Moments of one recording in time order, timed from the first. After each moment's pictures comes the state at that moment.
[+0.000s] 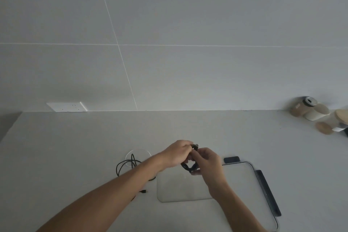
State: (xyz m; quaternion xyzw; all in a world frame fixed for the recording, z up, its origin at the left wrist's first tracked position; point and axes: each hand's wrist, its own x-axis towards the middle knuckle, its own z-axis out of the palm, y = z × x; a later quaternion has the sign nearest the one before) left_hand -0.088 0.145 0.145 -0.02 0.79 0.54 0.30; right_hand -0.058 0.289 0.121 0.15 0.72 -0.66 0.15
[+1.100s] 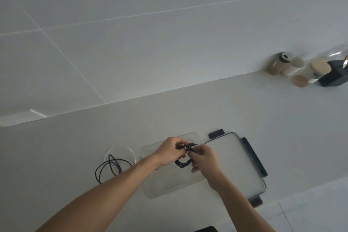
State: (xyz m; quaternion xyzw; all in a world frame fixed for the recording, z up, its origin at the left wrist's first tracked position) left_hand -0.109 0.181 0.041 0.01 0.79 0.51 0.34; right_hand -0.058 0.337 0.041 0.27 0.71 -0.62 0.20
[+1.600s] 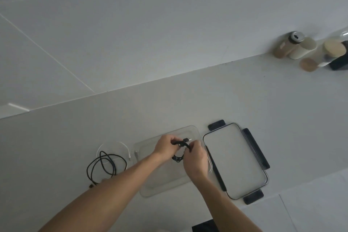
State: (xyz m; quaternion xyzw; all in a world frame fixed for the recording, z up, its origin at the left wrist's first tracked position) left_hand -0.115 0.191 -0.025 -0.10 0.82 0.46 0.33; right_hand -0.061 0.305 -0.008 0.32 0.84 -0.40 0.16
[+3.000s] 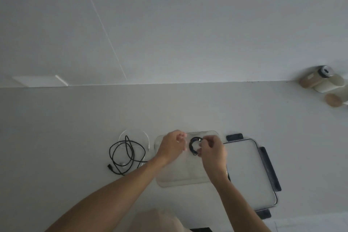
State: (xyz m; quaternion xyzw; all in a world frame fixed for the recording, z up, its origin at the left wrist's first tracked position) left_hand -0.090 0.142 0.001 -0.15 0.80 0.55 0.20; right_hand -0.067 0.287 0.053 0.28 0.81 -0.50 0.10
